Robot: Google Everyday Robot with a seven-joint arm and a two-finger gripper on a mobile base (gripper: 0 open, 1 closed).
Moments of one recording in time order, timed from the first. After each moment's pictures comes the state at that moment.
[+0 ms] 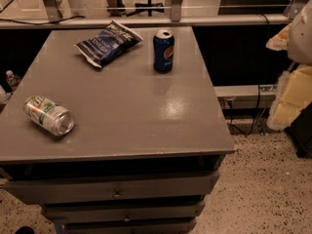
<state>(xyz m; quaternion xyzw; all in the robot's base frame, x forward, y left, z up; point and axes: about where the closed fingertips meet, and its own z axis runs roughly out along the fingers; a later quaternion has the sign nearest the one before) 0.438 -0.217 0.976 -0.60 0.78 -0.03 0.16</state>
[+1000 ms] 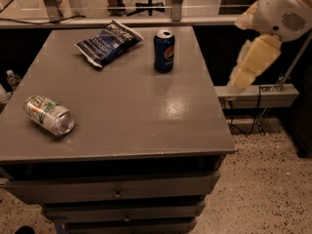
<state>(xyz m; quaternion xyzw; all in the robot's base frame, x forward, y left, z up) 0.499 -0.165 0.993 -0.60 0.77 0.03 0.24</state>
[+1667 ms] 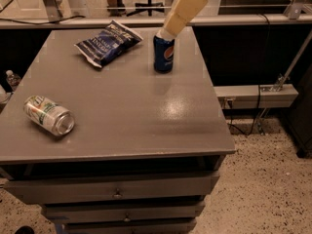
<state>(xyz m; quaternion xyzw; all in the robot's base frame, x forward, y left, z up) 0.592 -0.043 1.054 -0.60 0.72 0.09 0.34</state>
